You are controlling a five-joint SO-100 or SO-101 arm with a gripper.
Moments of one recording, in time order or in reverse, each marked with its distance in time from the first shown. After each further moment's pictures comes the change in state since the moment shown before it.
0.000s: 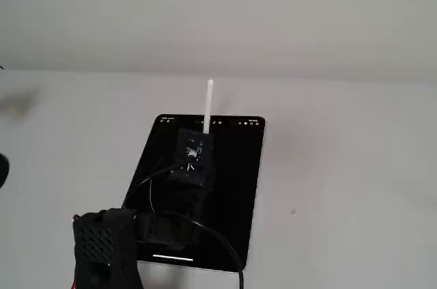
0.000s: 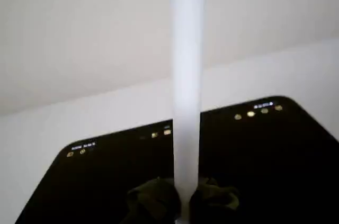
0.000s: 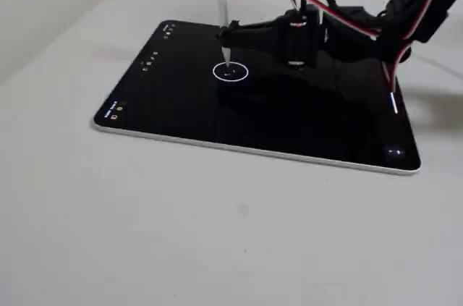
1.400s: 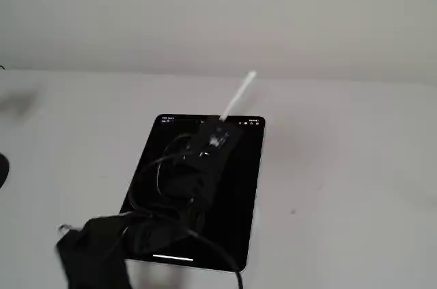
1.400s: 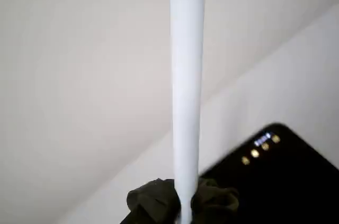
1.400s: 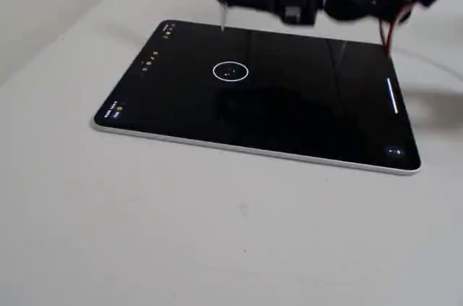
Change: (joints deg) arm 6.4 23.6 1.2 21.2 27.7
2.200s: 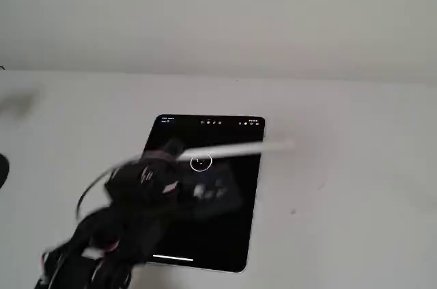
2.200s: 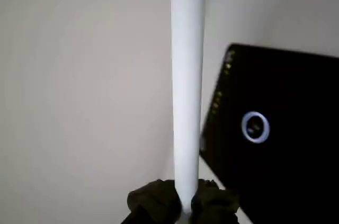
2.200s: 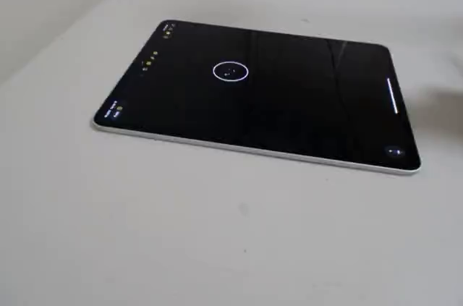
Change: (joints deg) arm -0.1 91.4 22.2 85.6 33.2
